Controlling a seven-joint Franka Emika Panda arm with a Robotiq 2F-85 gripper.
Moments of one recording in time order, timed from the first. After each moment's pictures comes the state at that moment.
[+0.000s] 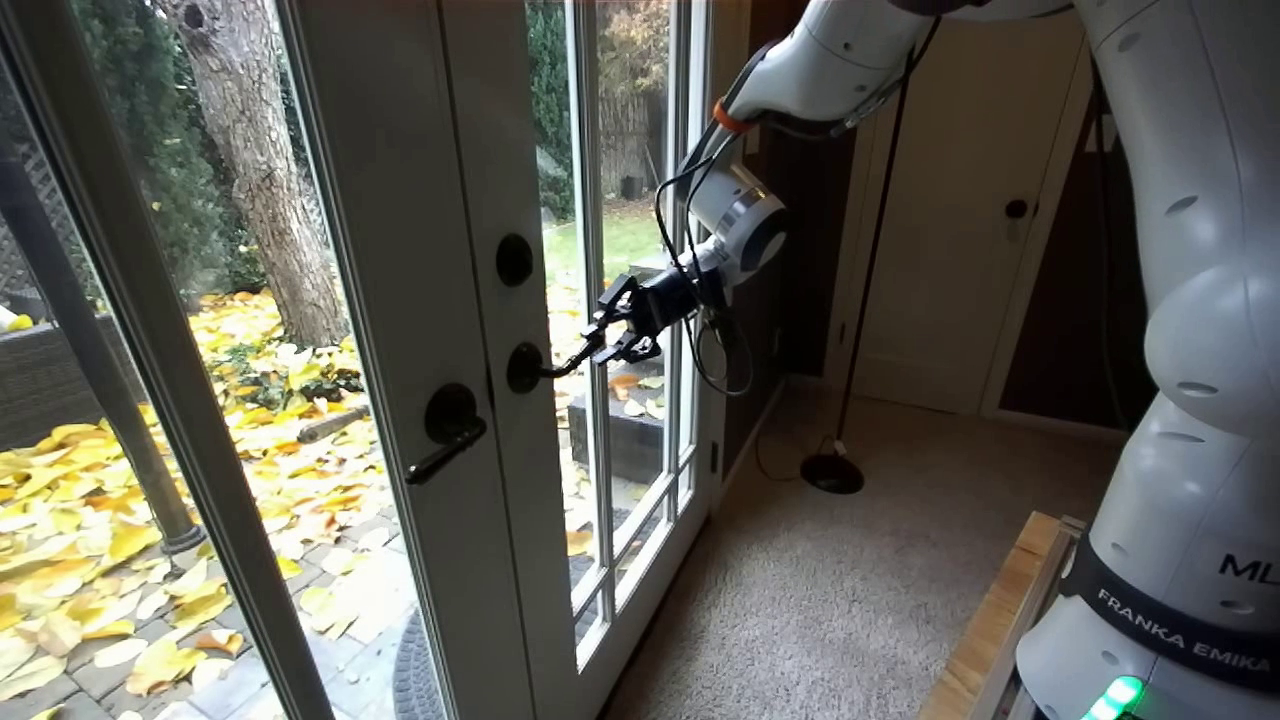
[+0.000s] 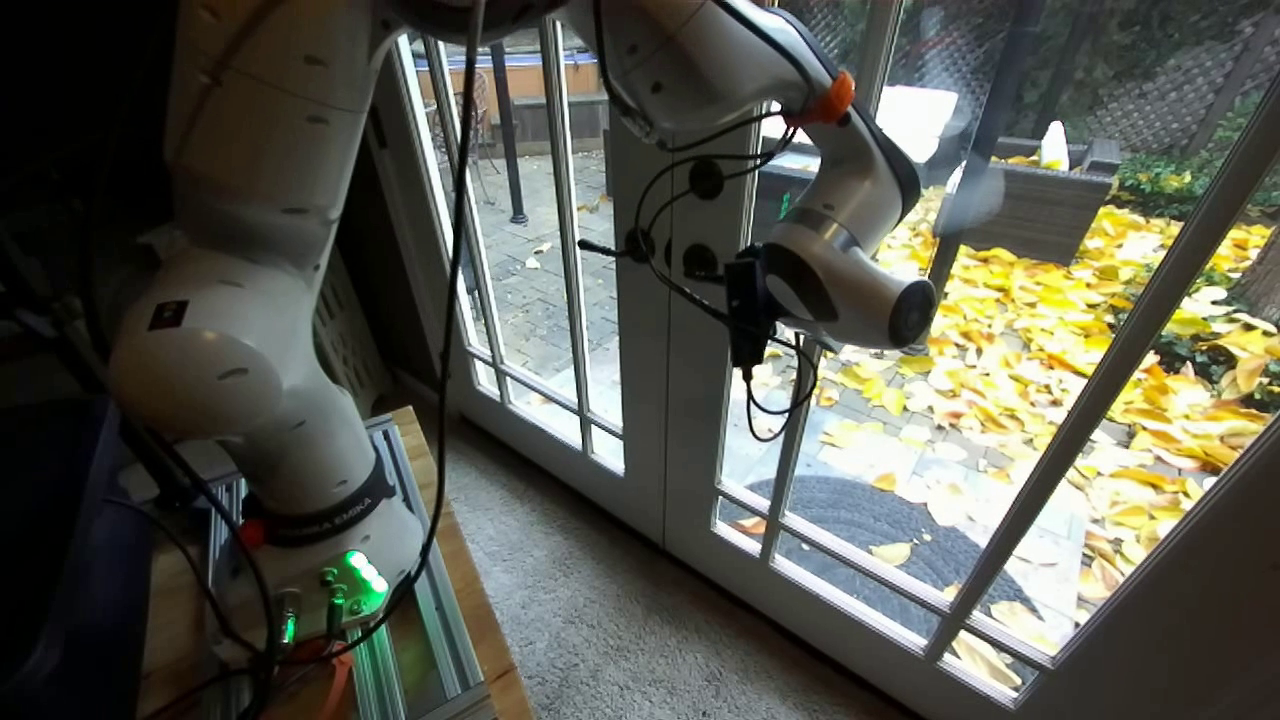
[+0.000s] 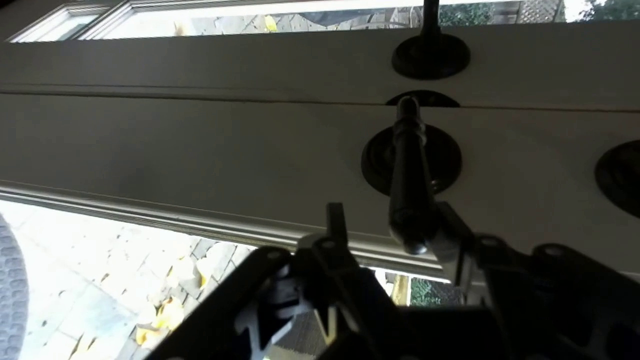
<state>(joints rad) -0.18 0.51 -0.13 -1.94 1.26 1.73 -0.86</state>
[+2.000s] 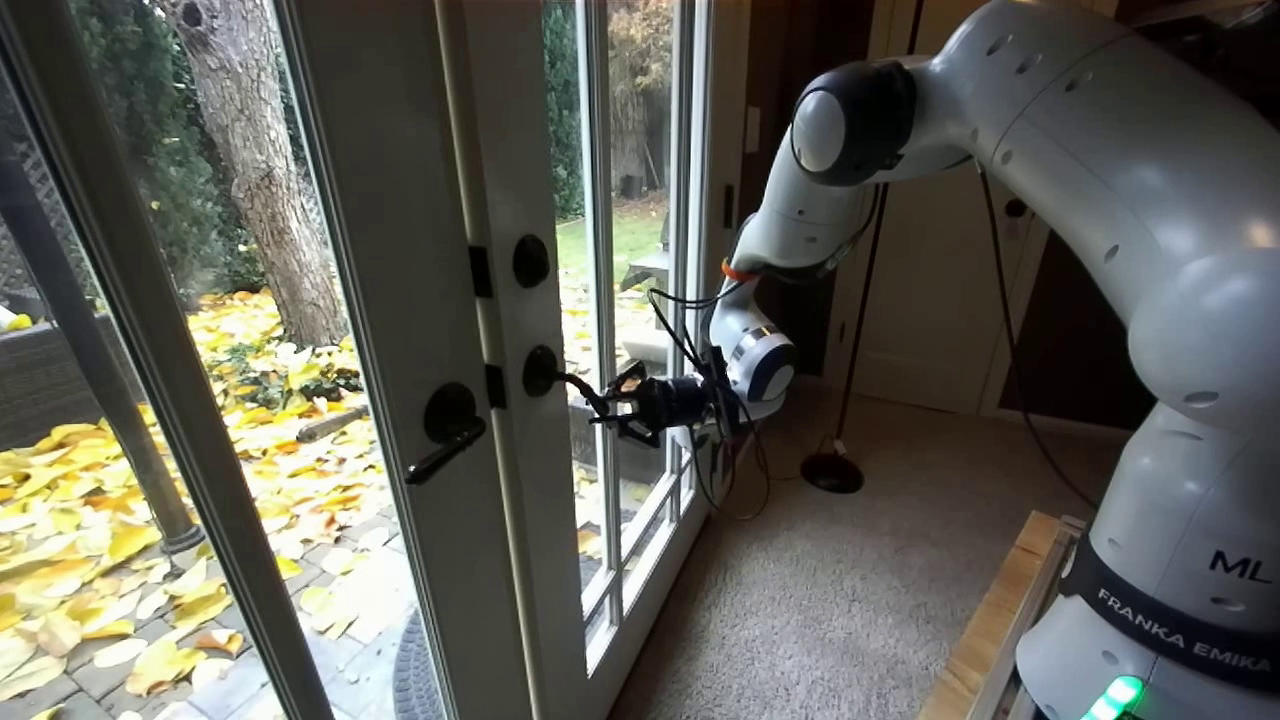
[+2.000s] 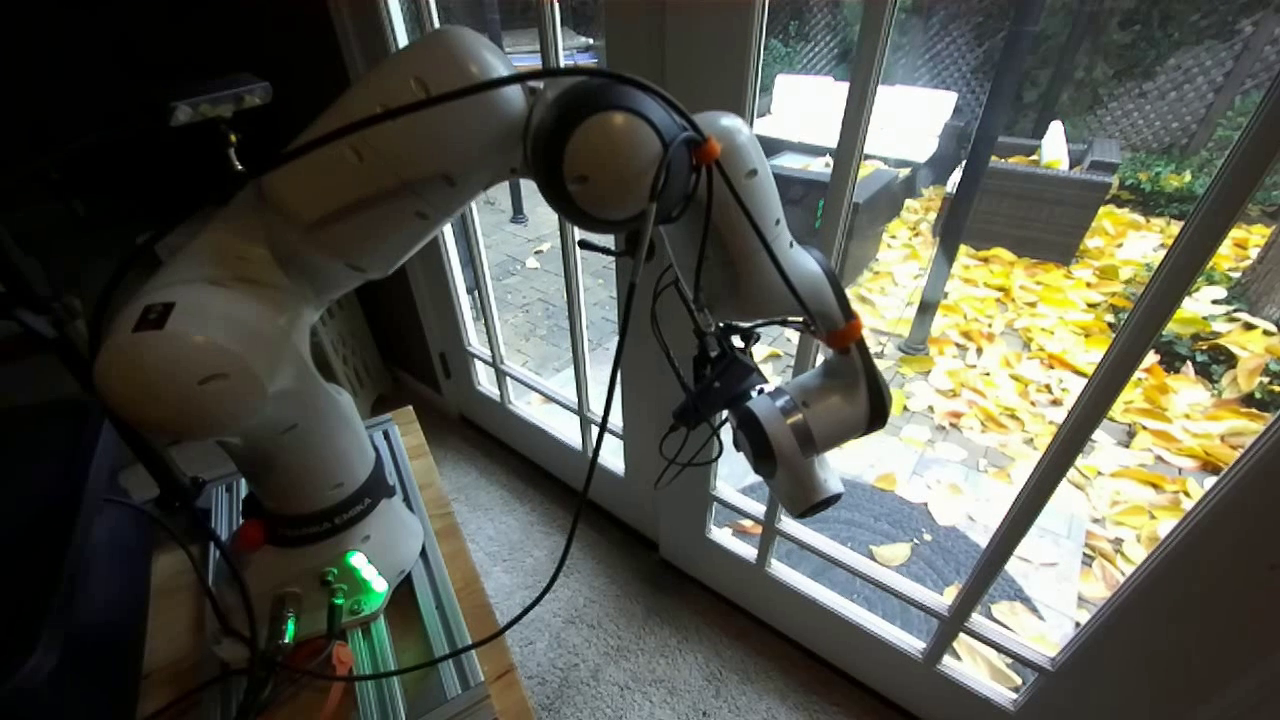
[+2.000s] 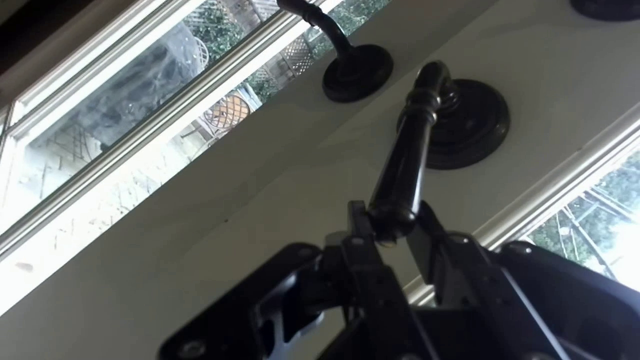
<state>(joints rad) -0.26 0.97 -0.12 -1.81 1.53 1.27 -0.56</state>
